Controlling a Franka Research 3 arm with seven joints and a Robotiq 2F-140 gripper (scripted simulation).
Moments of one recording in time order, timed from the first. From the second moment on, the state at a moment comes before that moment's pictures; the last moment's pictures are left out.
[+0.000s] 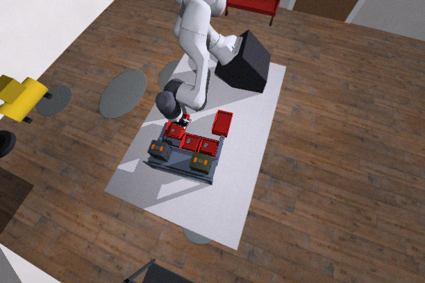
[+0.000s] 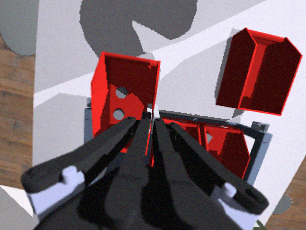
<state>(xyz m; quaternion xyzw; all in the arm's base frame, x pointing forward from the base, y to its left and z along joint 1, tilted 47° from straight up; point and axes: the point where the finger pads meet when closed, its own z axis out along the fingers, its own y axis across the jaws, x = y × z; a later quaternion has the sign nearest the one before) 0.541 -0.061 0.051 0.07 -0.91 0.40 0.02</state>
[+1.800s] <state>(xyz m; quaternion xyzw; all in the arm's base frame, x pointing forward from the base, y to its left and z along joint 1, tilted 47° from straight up) 0.560 -0.057 0.050 0.07 -0.91 0.40 0.02</state>
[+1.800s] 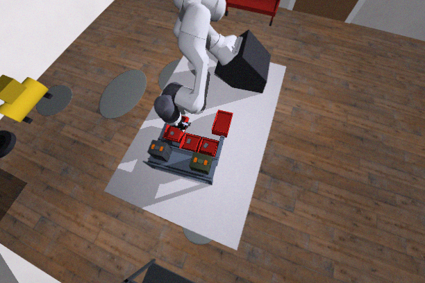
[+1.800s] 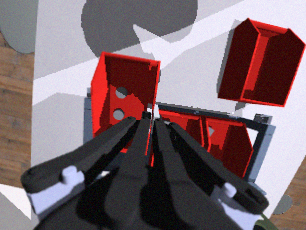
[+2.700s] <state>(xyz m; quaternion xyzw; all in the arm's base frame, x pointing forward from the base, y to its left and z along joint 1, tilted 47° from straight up) 0.560 -0.060 0.049 0.07 -0.91 0.40 0.02</state>
